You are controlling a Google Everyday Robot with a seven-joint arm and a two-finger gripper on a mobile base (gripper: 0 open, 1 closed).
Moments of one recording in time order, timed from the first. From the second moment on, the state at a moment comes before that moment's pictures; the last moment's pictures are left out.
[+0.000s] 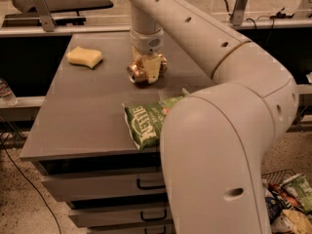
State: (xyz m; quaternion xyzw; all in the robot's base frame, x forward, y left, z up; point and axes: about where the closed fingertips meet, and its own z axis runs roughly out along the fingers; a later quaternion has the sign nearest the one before) arm 0.710 0.011 0.847 -0.87 0.48 -0.05 0.06
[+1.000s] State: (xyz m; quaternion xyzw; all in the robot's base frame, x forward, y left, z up) arm 0.739 -0.038 0.935 -0.73 0.63 0.02 0.27
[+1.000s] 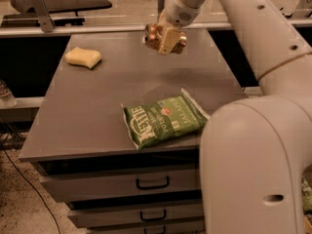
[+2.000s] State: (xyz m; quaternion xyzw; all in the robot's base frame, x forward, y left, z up) arm 0.749 -0.093 0.969 -0.57 0.63 0.21 0.48
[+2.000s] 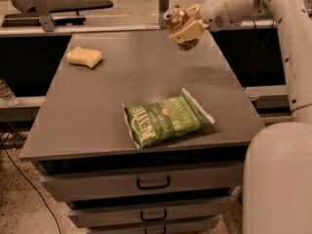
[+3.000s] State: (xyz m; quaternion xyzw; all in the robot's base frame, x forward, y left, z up) arm 0.743 -0.120 0.953 -0.50 0.59 0.31 0.56
